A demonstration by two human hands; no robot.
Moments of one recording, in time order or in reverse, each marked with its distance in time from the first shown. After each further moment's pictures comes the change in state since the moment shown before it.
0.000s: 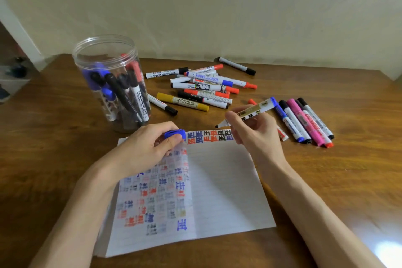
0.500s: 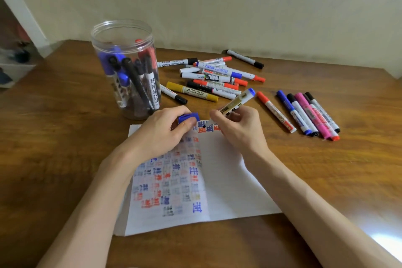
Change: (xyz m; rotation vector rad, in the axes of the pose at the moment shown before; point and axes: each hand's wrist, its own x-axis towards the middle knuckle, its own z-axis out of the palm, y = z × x) left_hand 0.004 0.000 0.004 0.024 0.107 0.037; right_hand -0.009 -0.003 0.048 -0.134 -0.016 0.097
